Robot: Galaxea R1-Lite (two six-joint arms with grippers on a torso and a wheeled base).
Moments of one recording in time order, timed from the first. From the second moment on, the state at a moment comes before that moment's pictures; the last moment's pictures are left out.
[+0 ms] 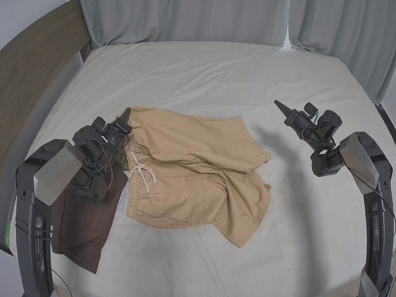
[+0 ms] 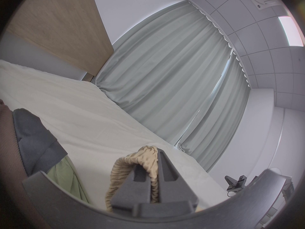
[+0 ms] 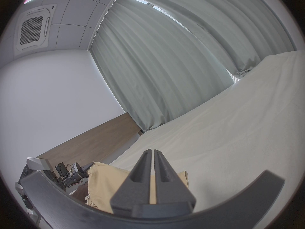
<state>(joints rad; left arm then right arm) -0.12 2.50 -1.33 -1.54 -0.14 -0.65 0.06 2.57 -1.64 -1.33 0.54 0.61</state>
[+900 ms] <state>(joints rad) -0.11 2.40 -1.02 -1.52 -0.18 -0.64 0.08 2.50 -1.27 -1.51 0.54 0.58</state>
